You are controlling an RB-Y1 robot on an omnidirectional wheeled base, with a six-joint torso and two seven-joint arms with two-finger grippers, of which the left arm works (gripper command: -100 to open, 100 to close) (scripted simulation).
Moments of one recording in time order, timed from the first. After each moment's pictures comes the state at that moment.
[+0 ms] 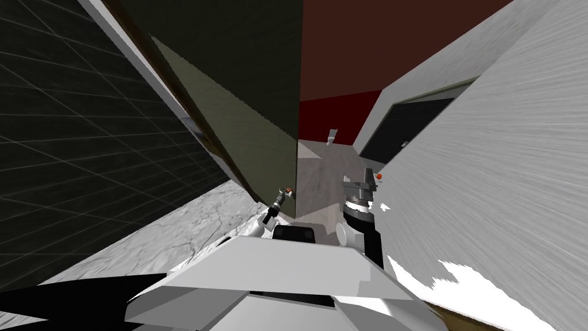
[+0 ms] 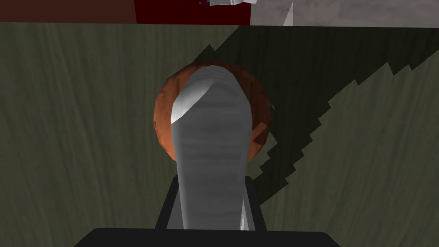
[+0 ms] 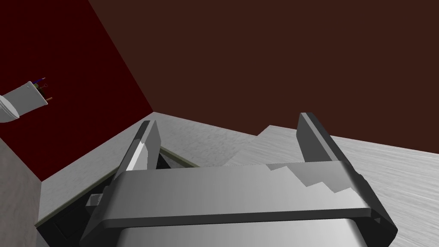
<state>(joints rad) -0.15 0.06 -0.25 -0.65 -0.08 -0.81 0.14</state>
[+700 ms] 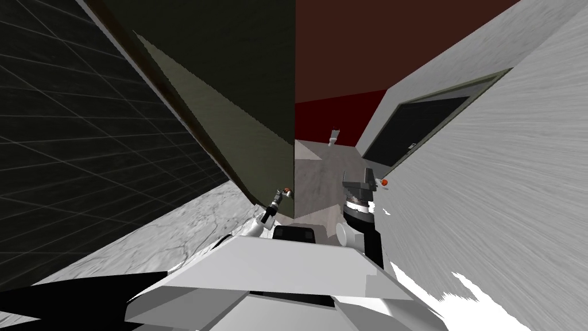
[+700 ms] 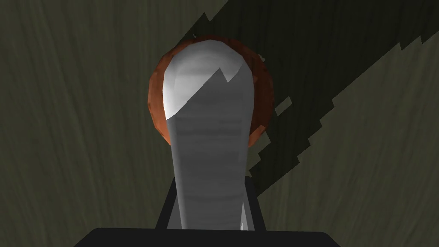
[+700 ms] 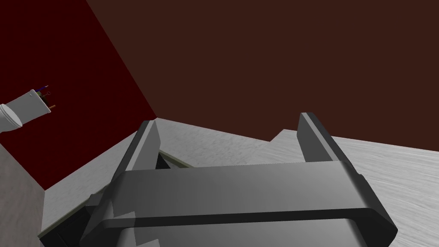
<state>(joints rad) -0.19 0.07 -0.18 -0.57 -0.05 -0.83 0.12</state>
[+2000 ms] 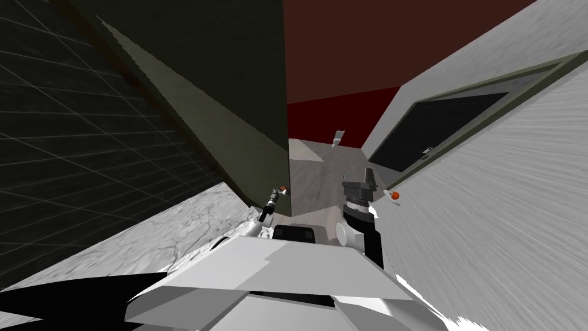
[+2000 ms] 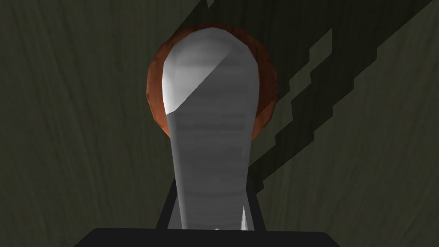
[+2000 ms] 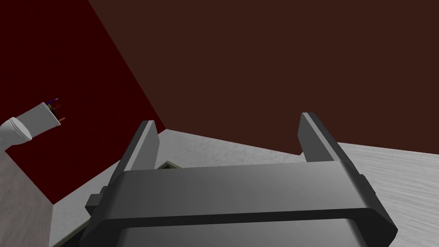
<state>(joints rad) -0.17 0.07 -0.08 -0.61 0.00 -0.80 0.07</state>
